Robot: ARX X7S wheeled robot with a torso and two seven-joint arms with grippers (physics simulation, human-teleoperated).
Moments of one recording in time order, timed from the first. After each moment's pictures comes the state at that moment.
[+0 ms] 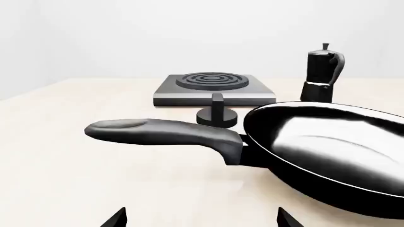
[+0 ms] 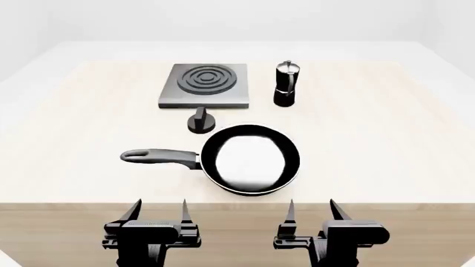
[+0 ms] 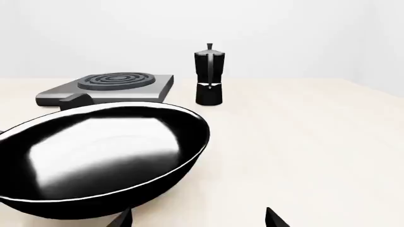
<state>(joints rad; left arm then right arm) 0.00 0.00 0.00 0.00 0.00 0.00 0.00 0.00 0.00 0.00 0.00 0.00 0.00 0.00</state>
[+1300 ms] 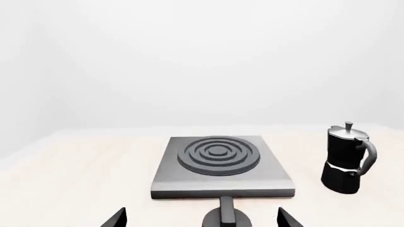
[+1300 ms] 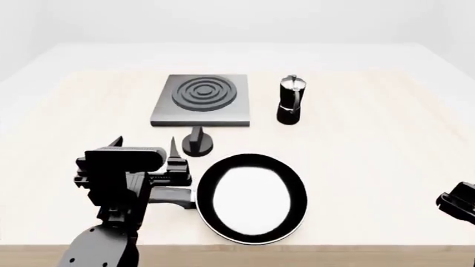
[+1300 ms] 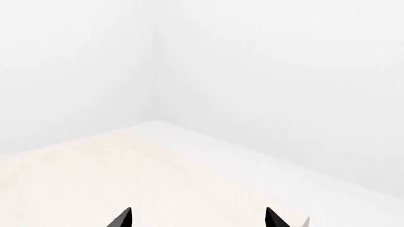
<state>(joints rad) -0.29 -0.11 0.05 0.55 -0.13 -0.74 -0.12 0.11 0.17 0.54 -0.61 0.10 0.69 0.30</state>
